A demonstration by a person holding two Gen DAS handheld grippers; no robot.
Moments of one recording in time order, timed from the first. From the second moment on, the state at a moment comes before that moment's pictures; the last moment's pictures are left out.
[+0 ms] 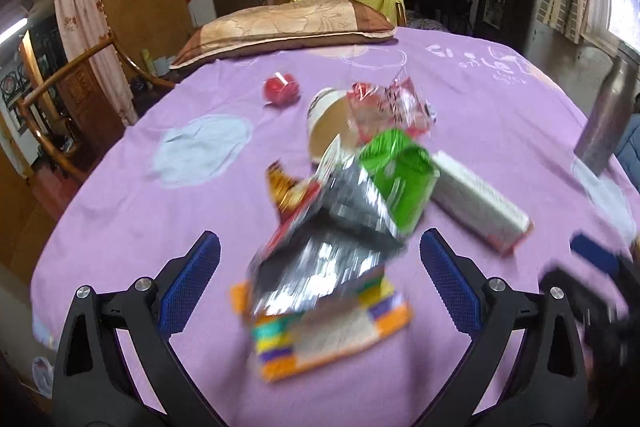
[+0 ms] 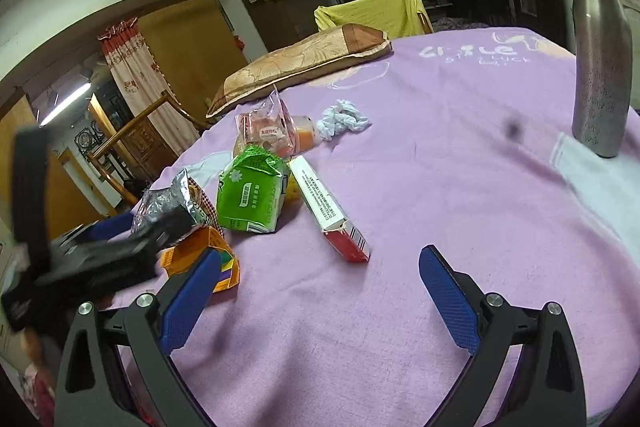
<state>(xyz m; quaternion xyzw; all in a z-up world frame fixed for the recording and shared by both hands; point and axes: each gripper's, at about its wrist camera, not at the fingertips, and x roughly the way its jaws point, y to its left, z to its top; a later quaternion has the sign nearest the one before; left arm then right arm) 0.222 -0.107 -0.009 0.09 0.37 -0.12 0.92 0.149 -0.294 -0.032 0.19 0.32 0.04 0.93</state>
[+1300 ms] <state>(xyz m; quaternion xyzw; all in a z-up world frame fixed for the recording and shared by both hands) 0.285 0.016 -0.057 -0.21 0.44 -0.15 0.86 0.156 -0.287 -0.042 0.19 0.34 0.04 0.92</state>
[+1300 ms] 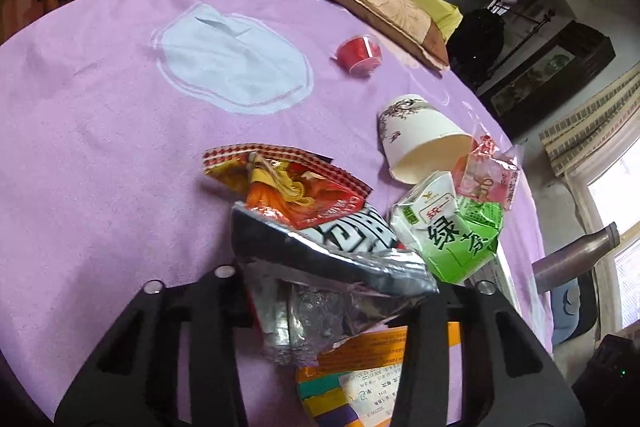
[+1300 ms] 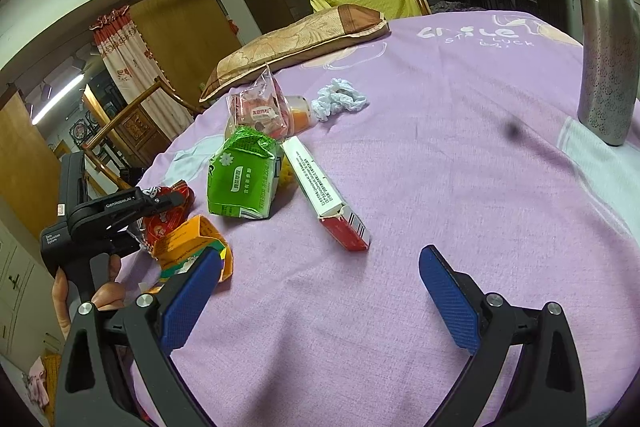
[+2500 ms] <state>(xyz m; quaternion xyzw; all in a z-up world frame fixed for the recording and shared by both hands) 0.258 0.022 -0.029 -0.21 0.35 -0.19 0.89 0.186 -0.272 -0.024 0.15 0.32 0.04 0.93</state>
